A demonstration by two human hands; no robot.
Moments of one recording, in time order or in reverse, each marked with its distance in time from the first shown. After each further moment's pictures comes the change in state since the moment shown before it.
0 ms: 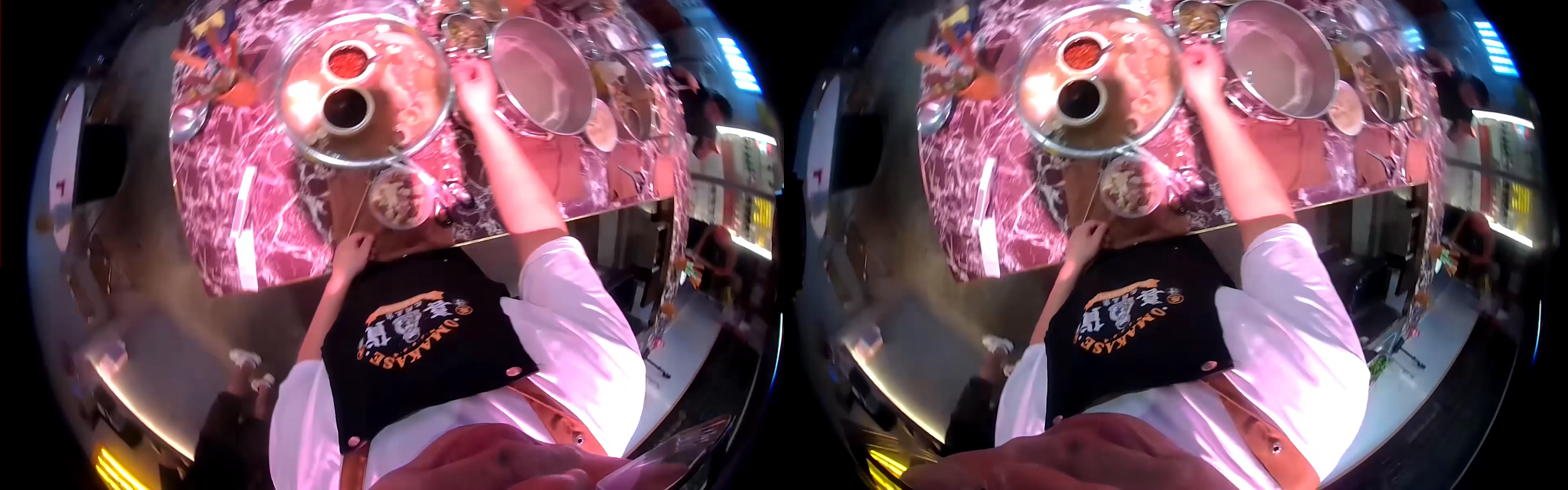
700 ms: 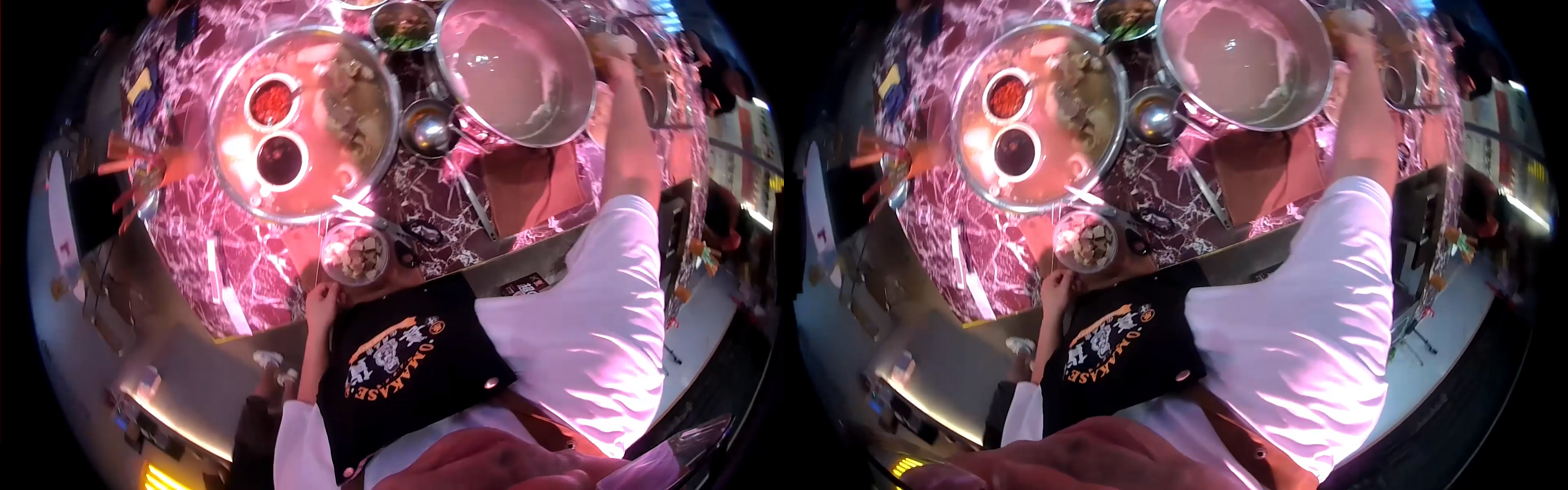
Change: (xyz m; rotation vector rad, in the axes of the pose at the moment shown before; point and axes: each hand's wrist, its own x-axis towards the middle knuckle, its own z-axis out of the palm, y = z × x) left_hand 0.001 0.010 0.010 -0.038 0.136 -0.223; right_hand 0.244 0.299 -0.363 -0.175 0.032 0.690
